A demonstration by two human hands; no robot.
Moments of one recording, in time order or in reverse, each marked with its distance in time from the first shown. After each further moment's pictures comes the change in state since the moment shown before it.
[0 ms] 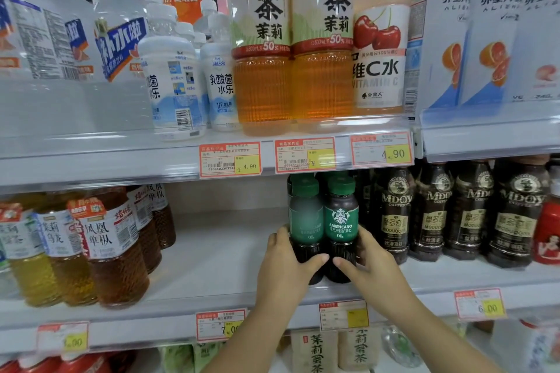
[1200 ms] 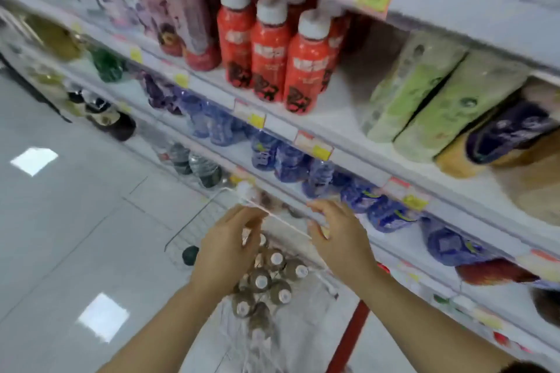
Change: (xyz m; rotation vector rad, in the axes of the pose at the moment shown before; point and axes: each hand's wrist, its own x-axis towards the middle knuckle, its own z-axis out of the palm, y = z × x) left_hand -0.325 -0.344 -0.160 0.236 0.085 -0.500; right_hand -0.235 0.018 0.363 -0.198 -0.800 -0.151
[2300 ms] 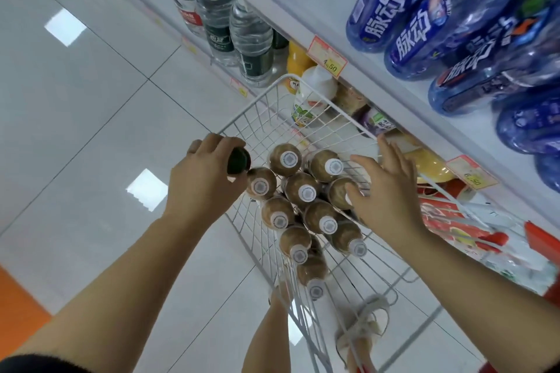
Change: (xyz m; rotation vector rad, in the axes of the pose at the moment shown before) left_hand -0.003 -0.228 0.042 0.452 -0.075 -0.301; right_hand 0.041 0.089 0.216 -0.271 -0.244 0.082
